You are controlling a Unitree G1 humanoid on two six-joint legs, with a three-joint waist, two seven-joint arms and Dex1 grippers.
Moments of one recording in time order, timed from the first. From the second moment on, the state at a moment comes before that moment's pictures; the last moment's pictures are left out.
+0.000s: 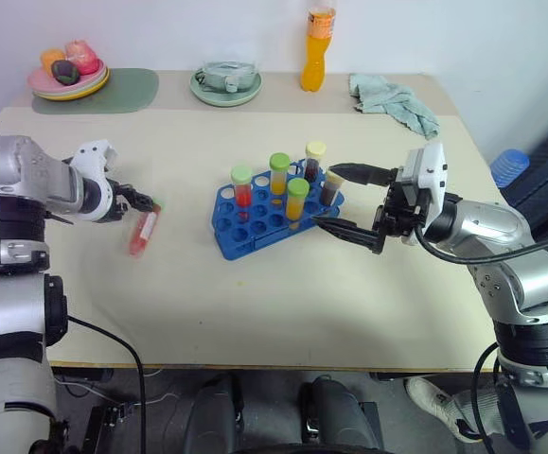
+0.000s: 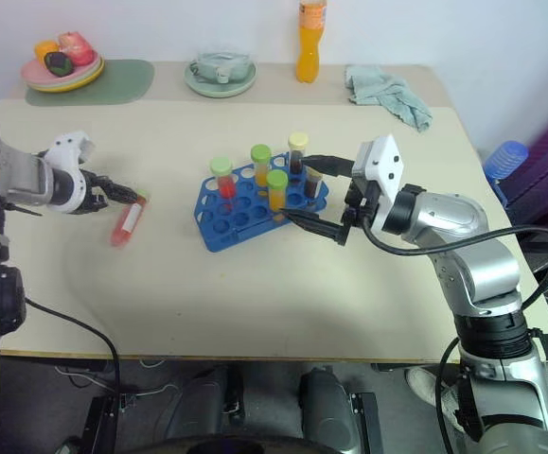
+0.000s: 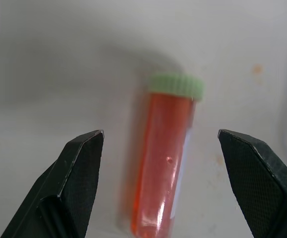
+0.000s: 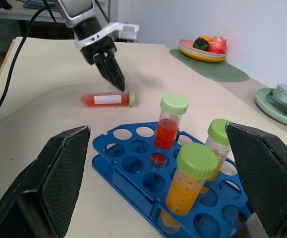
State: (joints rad) left arm -1.09 0.78 -0.01 0.64 -0.48 1.50 -0.38; right arm -0.47 -0.65 -0.03 -0.30 0.56 0.43 0.91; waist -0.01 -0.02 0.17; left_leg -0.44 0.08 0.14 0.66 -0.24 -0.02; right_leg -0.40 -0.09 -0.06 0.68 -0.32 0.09
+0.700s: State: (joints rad) left arm -1.16 0.73 -0.10 0.83 -0.28 1.40 -0.51; right arm -0.42 -0.66 -0.05 -0.36 0.57 0.44 0.92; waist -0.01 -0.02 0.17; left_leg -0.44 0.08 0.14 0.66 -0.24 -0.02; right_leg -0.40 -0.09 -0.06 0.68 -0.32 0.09
